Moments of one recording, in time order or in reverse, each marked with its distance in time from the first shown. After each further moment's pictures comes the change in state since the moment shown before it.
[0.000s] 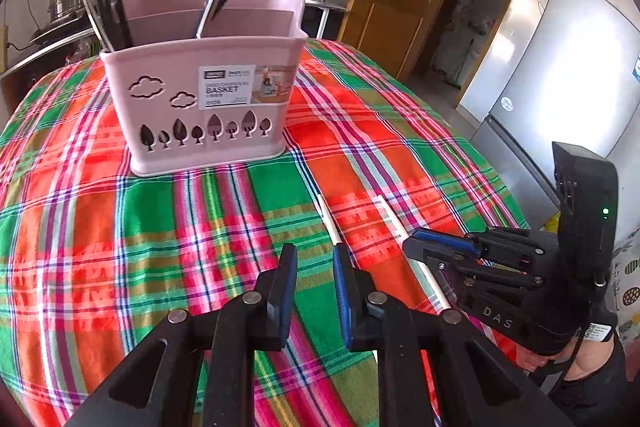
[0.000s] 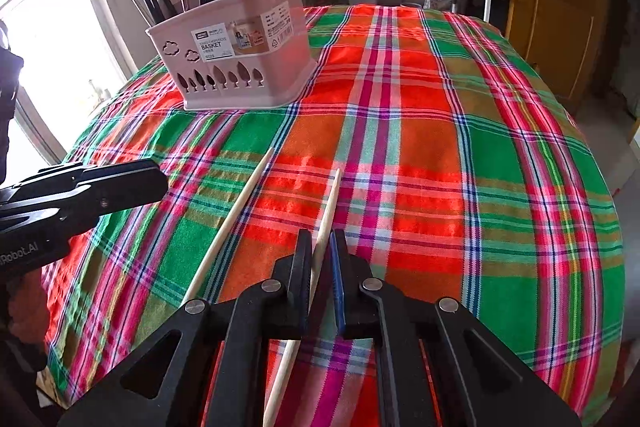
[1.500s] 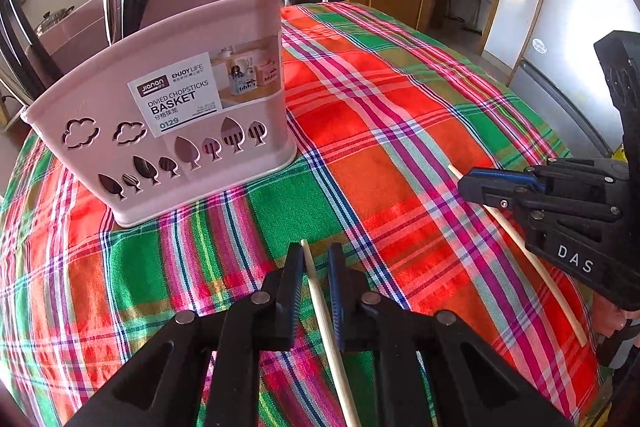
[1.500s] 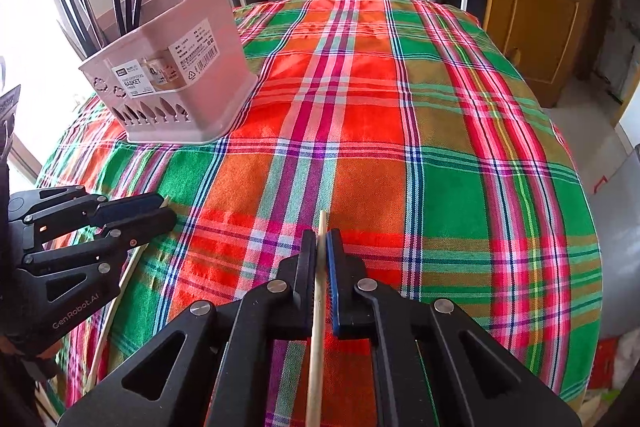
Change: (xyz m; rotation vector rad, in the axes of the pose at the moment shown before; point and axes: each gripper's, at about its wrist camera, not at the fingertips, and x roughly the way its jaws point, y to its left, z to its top) left arm 0.062 -0.015 0.032 0.158 0.120 0.179; right arm 0.023 -0.028 0.043 0.049 0.055 -0.057
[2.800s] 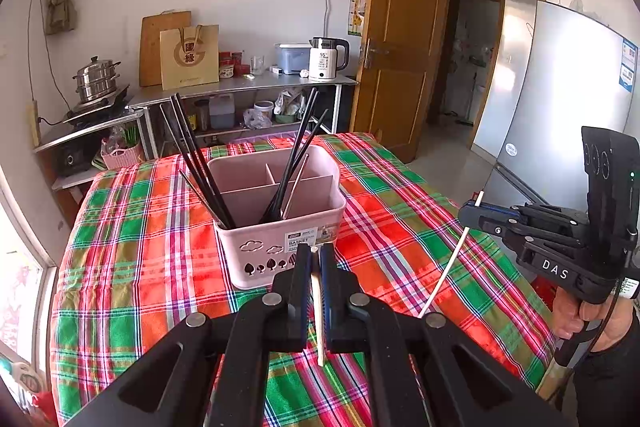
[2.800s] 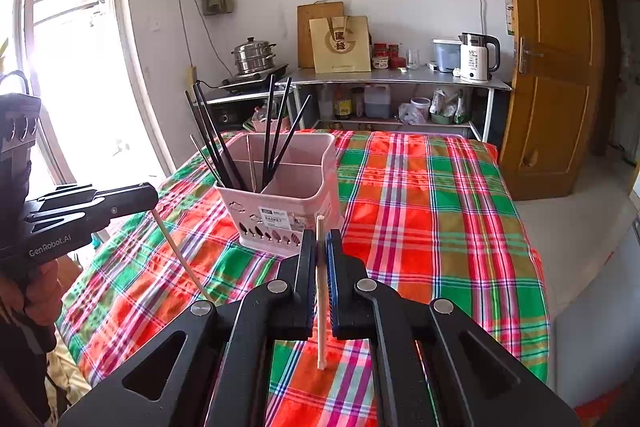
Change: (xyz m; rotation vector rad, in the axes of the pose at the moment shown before) left arm -0.196 0.060 -0.002 -0.084 -0.355 -0.041; right arm -0.140 0.061 0.026 -0.102 -0.358 0.097
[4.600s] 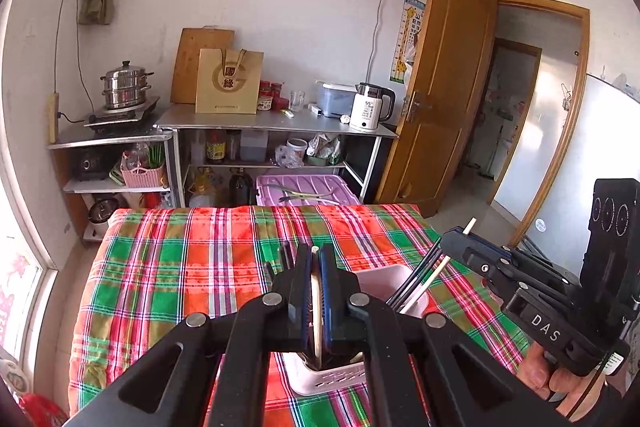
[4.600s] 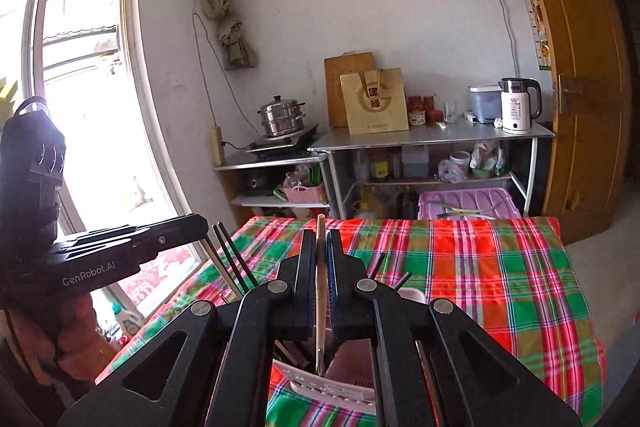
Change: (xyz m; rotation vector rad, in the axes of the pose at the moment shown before) left arm 0.040 0.108 0.103 -0.141 -0.112 0.046; right arm 0.085 0.046 0.107 0.037 -0.181 0.111
